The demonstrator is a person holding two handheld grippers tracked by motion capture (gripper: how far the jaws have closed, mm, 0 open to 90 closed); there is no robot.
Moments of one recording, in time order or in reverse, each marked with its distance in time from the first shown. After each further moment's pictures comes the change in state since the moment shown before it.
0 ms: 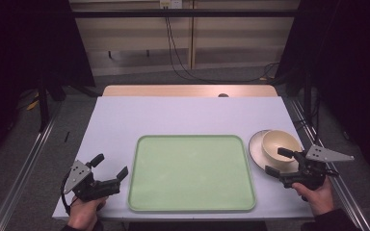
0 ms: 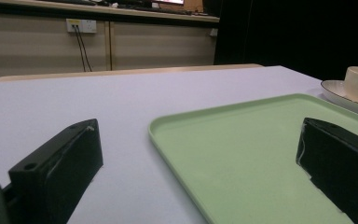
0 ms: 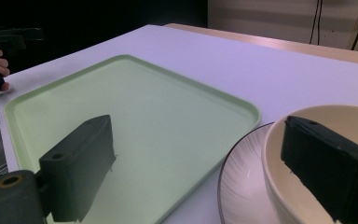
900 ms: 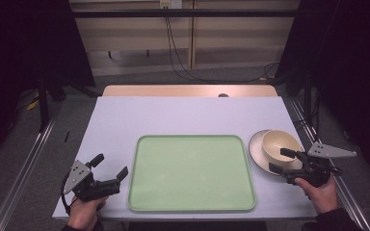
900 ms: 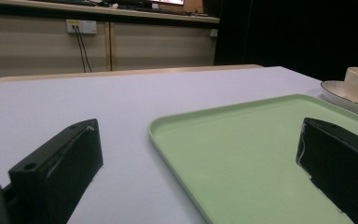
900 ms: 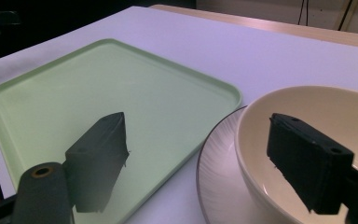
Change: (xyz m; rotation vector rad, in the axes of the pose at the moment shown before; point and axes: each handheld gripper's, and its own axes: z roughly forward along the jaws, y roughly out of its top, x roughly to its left) left arm 0.001 0.000 -0.001 0.006 -0.003 0.011; right arm -0.009 0.005 -0.006 0.081 -0.043 0.022
